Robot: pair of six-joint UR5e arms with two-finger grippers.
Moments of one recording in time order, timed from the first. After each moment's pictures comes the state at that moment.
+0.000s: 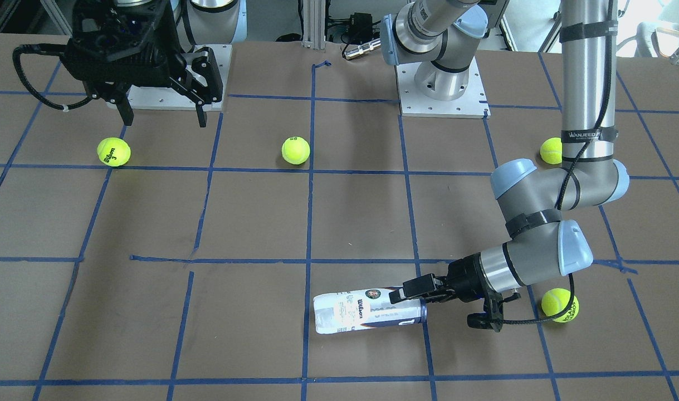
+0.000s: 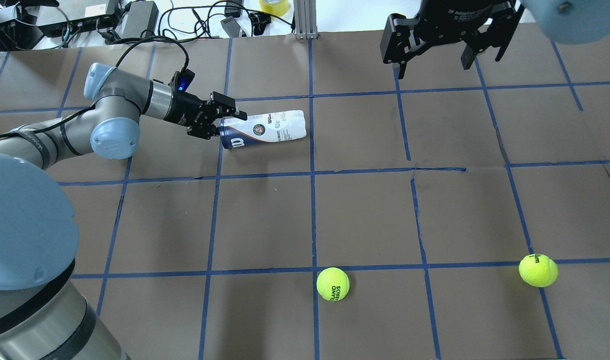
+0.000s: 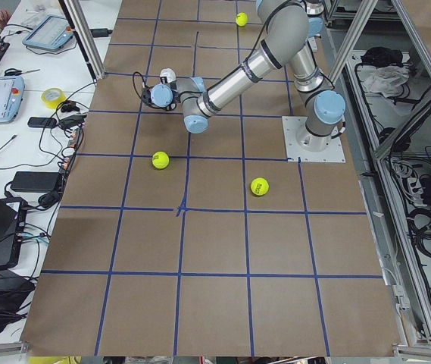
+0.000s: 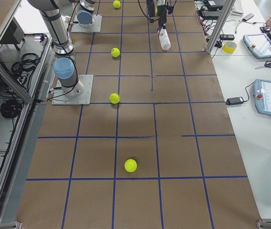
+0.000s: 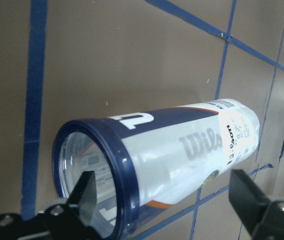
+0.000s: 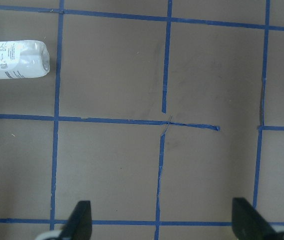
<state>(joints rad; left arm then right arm) -1.36 -2.15 -1.72 -0.95 0.75 0.07 1.72 -1.52 1.36 -1.52 -1.65 0.08</state>
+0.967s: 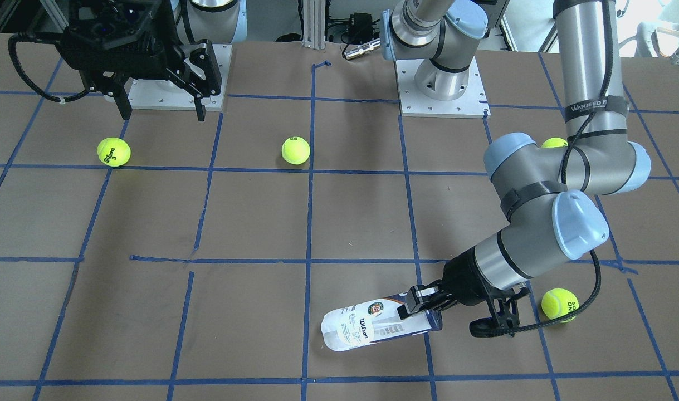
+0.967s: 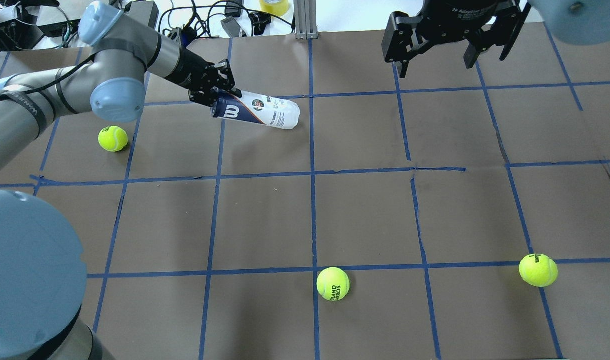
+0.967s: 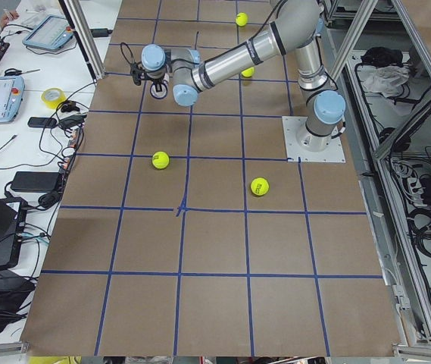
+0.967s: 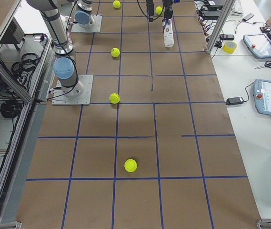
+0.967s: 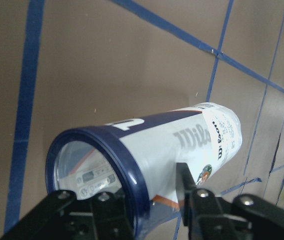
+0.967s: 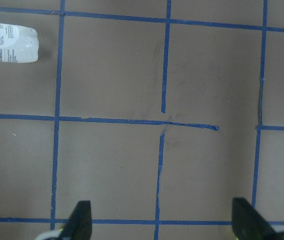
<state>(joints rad) -1.49 -2.06 -1.53 -0.98 1.06 -0.21 1.72 -1.53 1.36 -1.51 -1.65 0.08</state>
